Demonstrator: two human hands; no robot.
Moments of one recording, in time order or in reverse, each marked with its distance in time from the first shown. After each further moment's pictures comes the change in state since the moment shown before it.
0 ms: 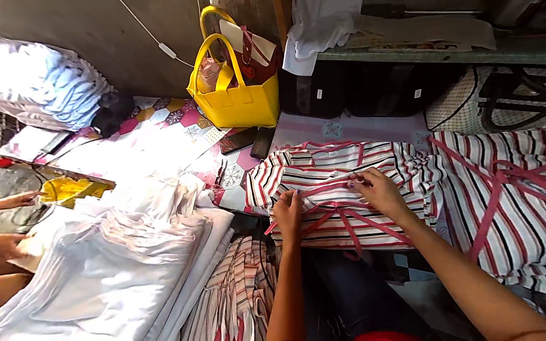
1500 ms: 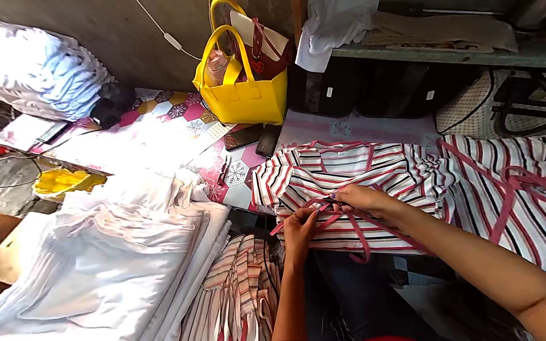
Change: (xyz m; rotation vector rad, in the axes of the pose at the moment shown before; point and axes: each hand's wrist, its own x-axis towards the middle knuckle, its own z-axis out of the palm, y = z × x) left_hand -0.033 -0.024 -0.024 -0.200 -0.199 -0.061; right_hand 0.028 -0.067 0.020 0.309 -0.765 0.447
